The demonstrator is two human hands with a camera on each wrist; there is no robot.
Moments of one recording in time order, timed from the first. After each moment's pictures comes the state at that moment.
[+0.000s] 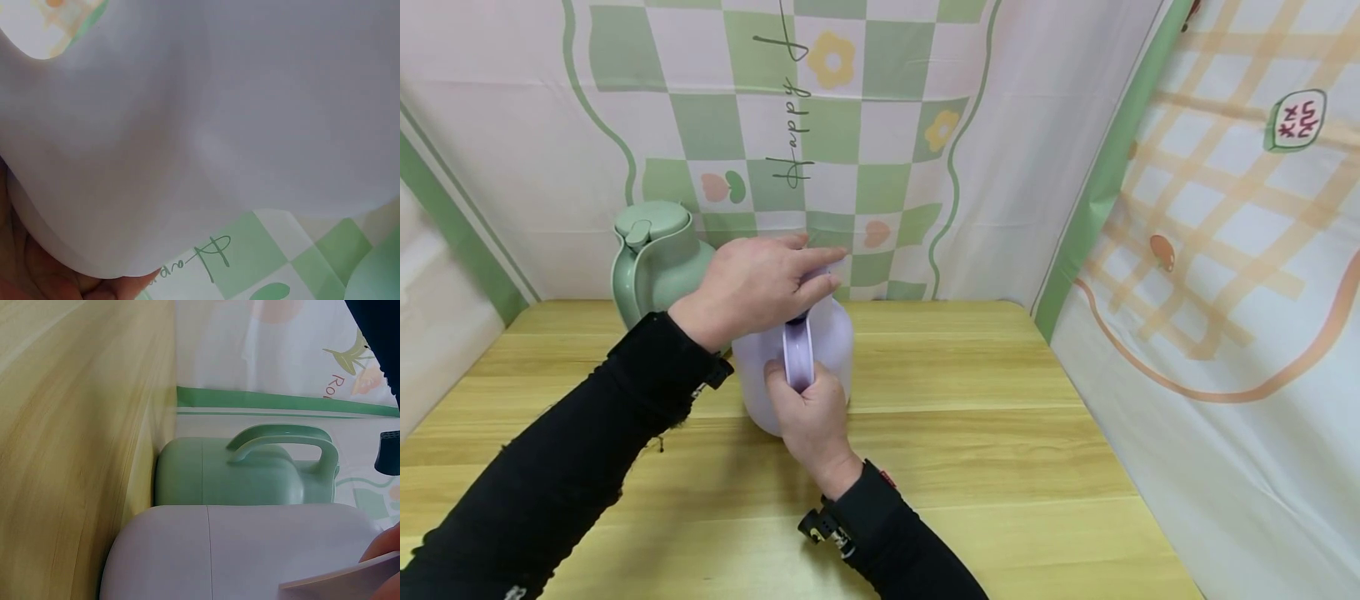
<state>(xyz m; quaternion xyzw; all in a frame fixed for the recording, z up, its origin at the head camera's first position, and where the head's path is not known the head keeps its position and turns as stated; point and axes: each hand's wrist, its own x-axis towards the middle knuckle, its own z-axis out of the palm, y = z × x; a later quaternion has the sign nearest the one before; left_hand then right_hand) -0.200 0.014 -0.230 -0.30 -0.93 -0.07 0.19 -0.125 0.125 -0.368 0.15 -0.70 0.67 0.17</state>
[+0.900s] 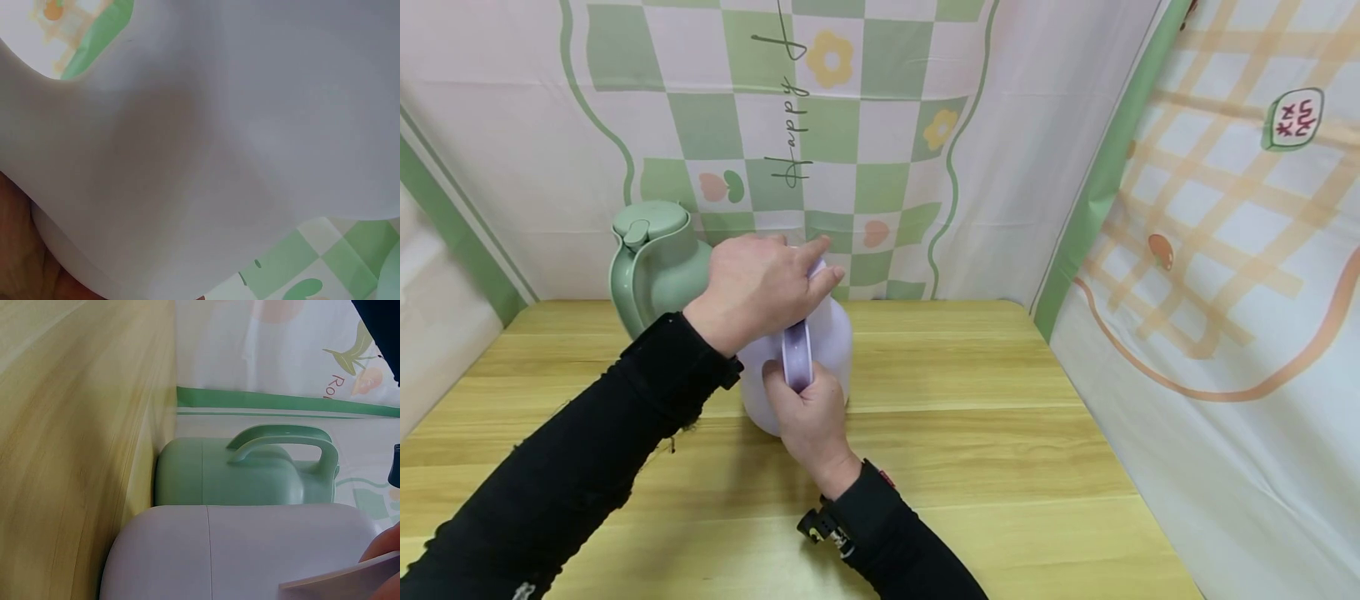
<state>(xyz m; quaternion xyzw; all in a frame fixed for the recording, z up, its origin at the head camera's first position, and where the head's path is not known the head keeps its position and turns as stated) -0.192 0.032 -0.221 -0.18 -0.97 0.01 0.14 -0.128 0.126 -0.370 0.19 -0.70 0.66 0.20</state>
